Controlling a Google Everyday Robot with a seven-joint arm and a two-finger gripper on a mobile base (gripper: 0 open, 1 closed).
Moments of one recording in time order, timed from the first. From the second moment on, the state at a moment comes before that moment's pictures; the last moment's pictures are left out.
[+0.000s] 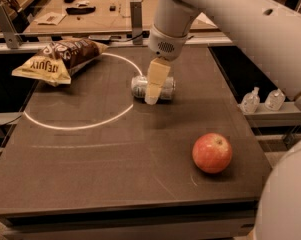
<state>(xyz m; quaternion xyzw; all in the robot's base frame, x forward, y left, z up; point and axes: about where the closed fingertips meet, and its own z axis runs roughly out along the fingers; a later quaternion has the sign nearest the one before) 0.613 -0.029 0.888 -0.65 0.75 0.05 0.12</state>
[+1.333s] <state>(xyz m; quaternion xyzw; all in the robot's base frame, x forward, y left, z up) 0.626 -0.041 0.836 -0.65 0.76 0.06 0.08</state>
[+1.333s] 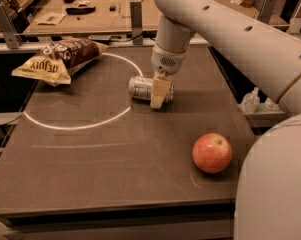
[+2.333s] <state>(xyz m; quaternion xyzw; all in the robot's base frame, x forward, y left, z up) 0.614 -0.047 0.878 -0.66 0.74 0.03 0.13</state>
